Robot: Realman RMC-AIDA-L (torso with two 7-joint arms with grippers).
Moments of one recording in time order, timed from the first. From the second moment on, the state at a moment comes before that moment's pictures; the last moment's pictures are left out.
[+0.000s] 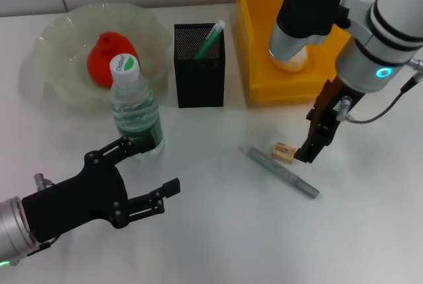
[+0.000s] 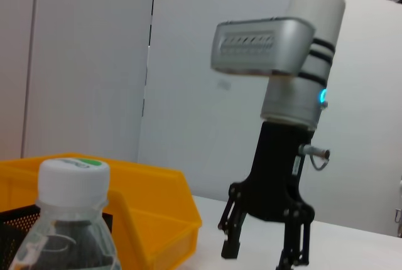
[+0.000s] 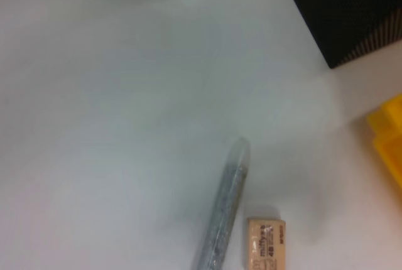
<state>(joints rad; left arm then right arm) -0.32 -2.06 1.17 0.35 1.37 1.58 -0.81 0.79 2.08 -1.42 -1.19 -2.71 -1.65 2.38</state>
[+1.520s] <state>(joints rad) -0.32 -2.06 1.18 0.35 1.37 1.59 -0.80 0.80 2.08 -1.56 -1.11 -2.71 -1.48 2.58</state>
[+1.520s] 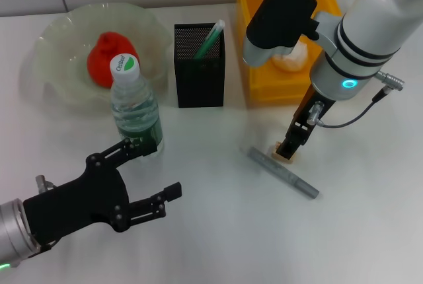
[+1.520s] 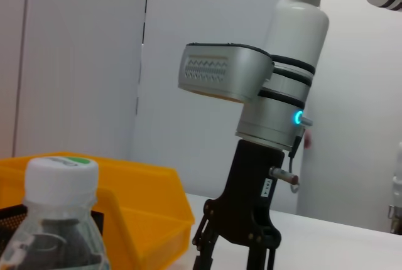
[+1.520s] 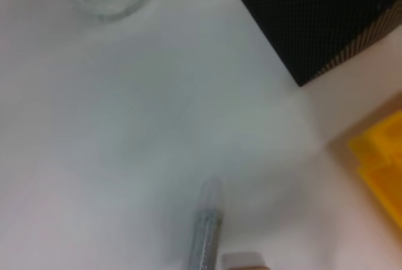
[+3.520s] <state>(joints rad) -0.34 -2.06 1.22 0.36 1.43 1.59 -0.81 0.81 2.09 -1.65 -1.04 -2.68 -1.42 2.62</state>
